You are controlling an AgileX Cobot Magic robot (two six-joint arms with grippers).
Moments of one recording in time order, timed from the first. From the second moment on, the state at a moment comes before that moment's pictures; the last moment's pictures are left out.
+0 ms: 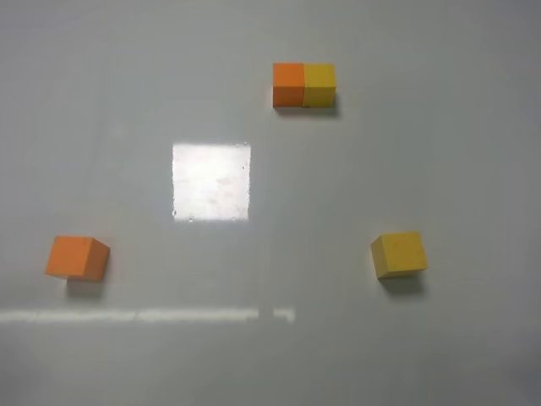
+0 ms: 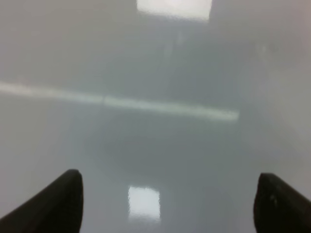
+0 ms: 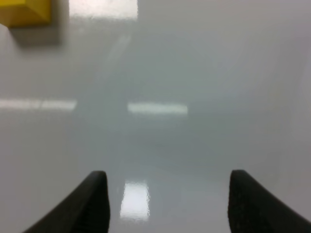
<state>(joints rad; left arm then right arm) 0.07 -0.01 -0.50 0.03 1.04 -0.05 0.03 -0.01 -0.50 0.08 1.05 -0.04</state>
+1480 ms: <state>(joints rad) -0.13 0.80 -1.20 -0.03 1.22 0.97 0.03 -0.01 -0.50 0.08 1.05 -0.04</state>
